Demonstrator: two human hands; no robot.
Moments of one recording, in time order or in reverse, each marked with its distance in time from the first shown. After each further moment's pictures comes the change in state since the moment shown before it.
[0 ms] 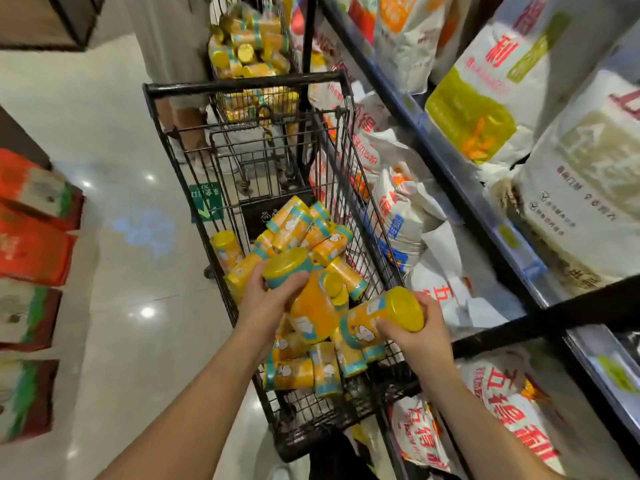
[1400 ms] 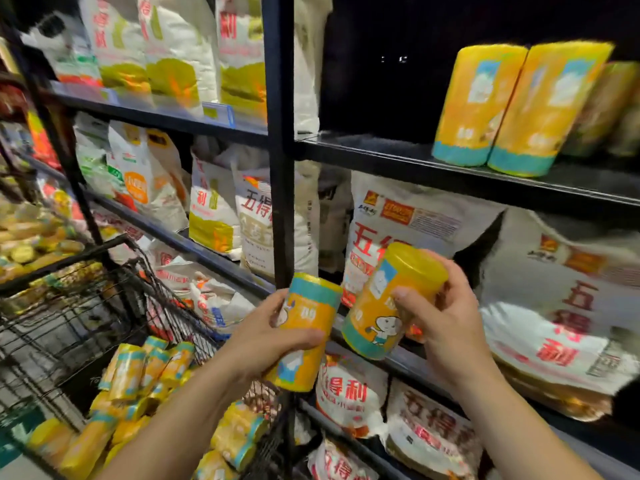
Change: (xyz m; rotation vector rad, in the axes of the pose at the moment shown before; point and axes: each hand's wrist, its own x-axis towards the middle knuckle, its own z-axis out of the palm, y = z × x) left_hand -0.273 0.079 0.197 0.575 -0.979 0.110; right_hand -0.288 -0.102 -0.273 0.461 0.595 -0.550
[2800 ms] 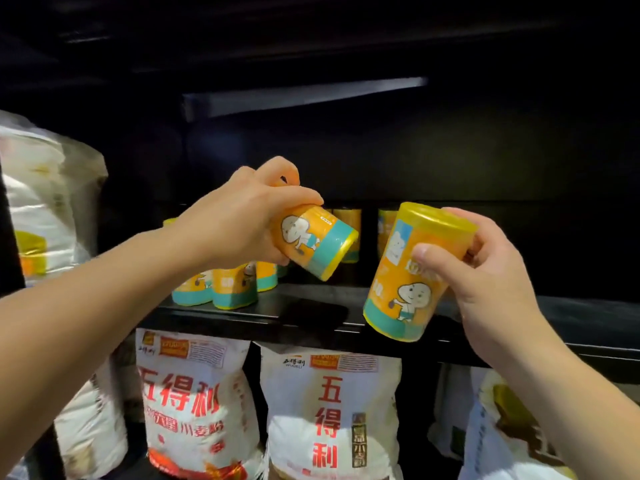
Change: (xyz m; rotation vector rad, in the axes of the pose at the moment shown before) left_hand 0.012 0.318 0.275 1.410 0.081 1.298; right_hand 0.011 -0.256 -0.272 -0.245 0.335 -0.439
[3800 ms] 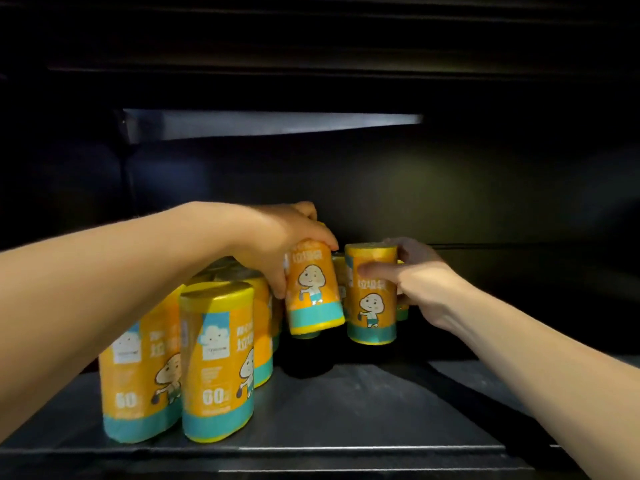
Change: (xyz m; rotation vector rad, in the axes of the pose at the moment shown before) left_hand 0.133 -0.109 0.066 -0.100 -0.346 0.191; right_hand 0.156 0.072 0.084 -0.323 -0.030 0.314
